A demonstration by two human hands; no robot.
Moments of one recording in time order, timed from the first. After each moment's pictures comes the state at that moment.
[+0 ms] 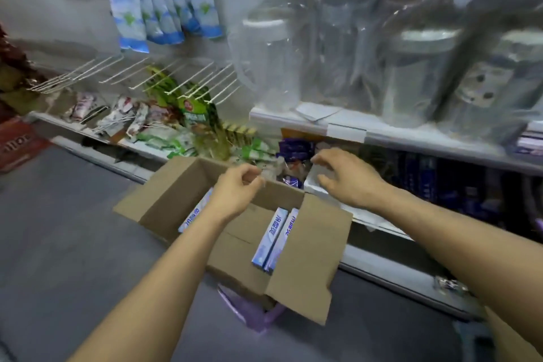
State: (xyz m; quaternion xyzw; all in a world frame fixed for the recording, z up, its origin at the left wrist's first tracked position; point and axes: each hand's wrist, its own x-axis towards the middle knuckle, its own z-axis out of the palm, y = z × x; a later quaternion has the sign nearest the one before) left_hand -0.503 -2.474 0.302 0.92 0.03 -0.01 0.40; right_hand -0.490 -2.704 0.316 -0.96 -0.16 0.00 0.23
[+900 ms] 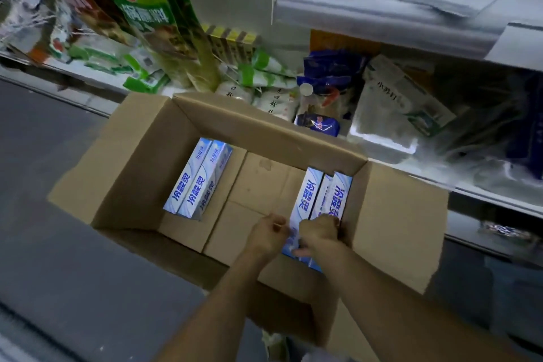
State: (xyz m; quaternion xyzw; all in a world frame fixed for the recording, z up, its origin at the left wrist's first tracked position) left_hand -0.405 -2.397 -0.003 0.84 0.16 -0.31 0.41; right_hand -0.394 -2.509 -0.001 -0.64 0.44 0.34 0.53
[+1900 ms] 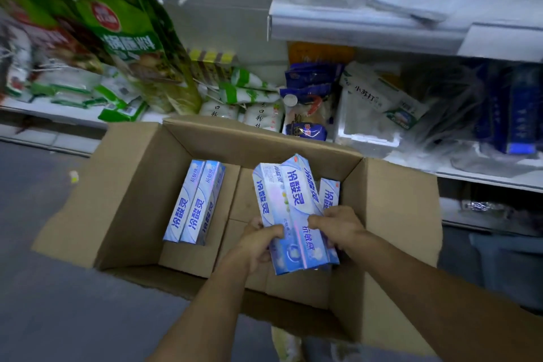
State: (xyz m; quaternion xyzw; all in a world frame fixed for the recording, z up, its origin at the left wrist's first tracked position) left_hand -0.383 -2.349 0.003 0.63 0.29 -0.40 0.60; right_hand -0.399 -2.521 0.032 -0.72 0.37 0.27 0.52
